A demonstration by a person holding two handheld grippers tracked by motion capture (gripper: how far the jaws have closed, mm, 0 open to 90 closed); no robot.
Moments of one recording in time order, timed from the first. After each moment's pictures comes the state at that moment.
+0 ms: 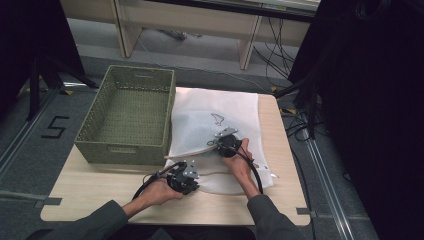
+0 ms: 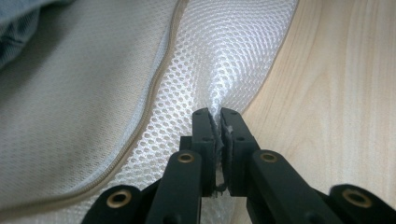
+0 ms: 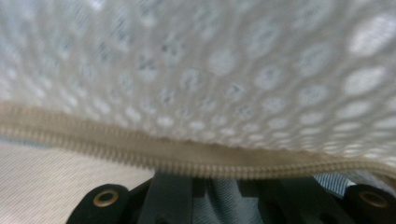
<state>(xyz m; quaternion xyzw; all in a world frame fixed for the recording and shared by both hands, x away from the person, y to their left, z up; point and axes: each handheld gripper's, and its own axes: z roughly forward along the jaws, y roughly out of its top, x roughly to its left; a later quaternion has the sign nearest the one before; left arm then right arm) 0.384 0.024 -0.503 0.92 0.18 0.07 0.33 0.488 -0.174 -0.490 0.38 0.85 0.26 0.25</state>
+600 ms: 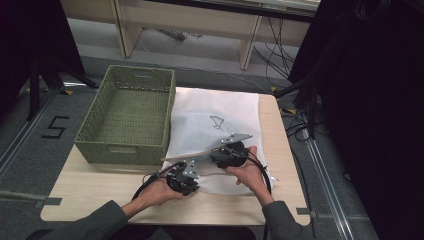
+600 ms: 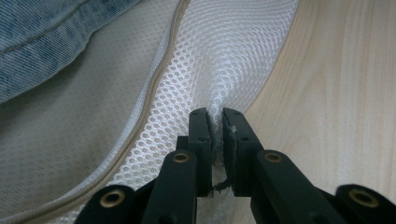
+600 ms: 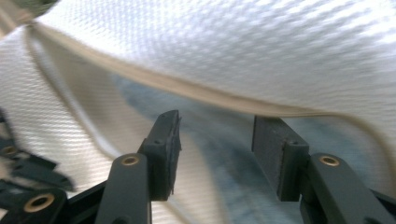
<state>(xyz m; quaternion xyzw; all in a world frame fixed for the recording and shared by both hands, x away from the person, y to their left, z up) 0.382 0.023 -0.503 0.92 0.19 0.06 0.33 0.436 -0.182 -0.455 0.37 0.85 0.35 0.14</state>
